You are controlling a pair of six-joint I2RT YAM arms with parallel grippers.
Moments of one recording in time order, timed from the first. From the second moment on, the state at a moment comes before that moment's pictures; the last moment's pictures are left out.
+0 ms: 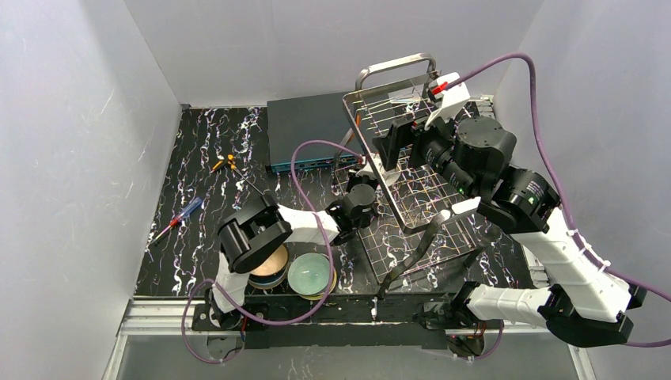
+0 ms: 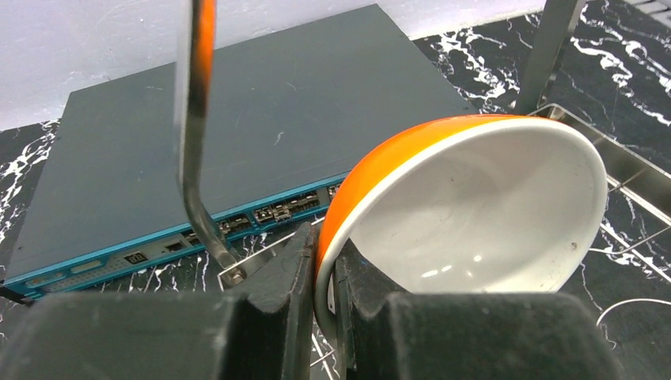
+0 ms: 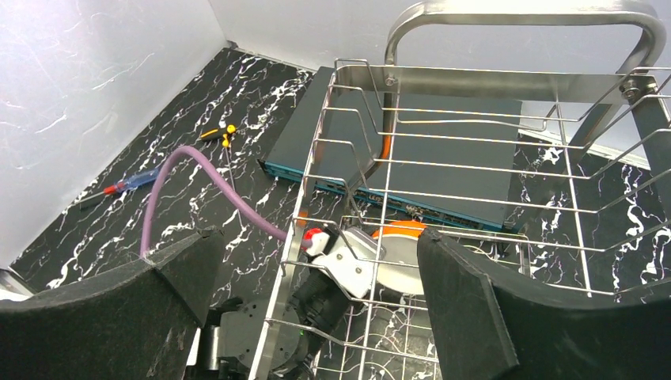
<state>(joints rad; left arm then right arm) -1.04 1.94 1.07 0.86 -0.91 0.13 0.93 1.11 1.64 -0.66 0.34 0.18</state>
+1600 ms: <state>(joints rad) -1.00 2.33 1.60 0.77 -0.89 0.38 0.93 1.11 1.64 -0.72 0.36 0.13</state>
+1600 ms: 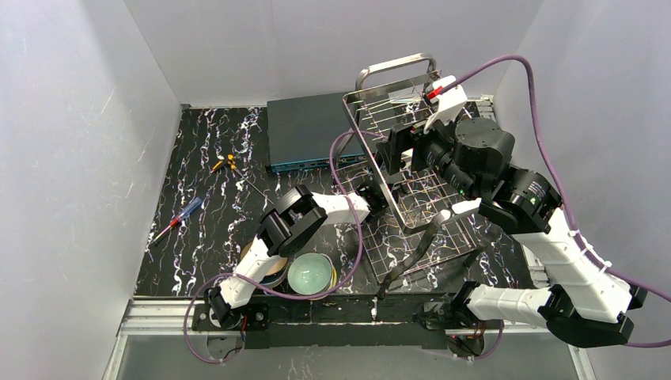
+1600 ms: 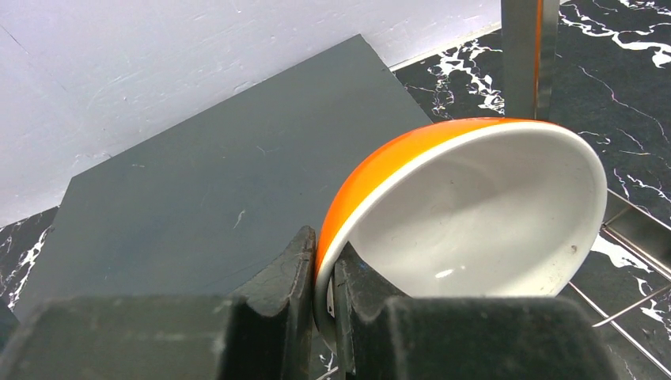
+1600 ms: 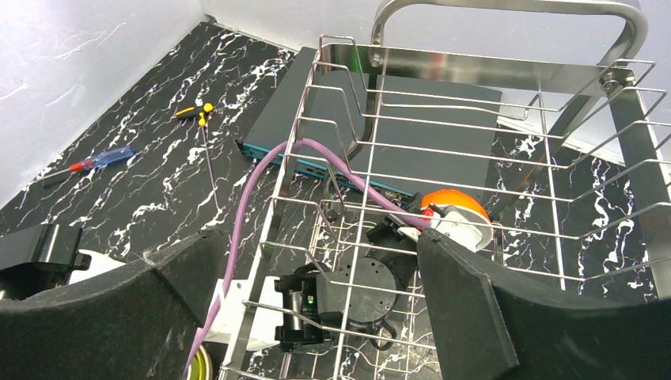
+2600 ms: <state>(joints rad) -1.04 2.37 1.60 0.81 -0.91 0.43 0.93 1.08 1.64 -0.72 0.38 0.12</state>
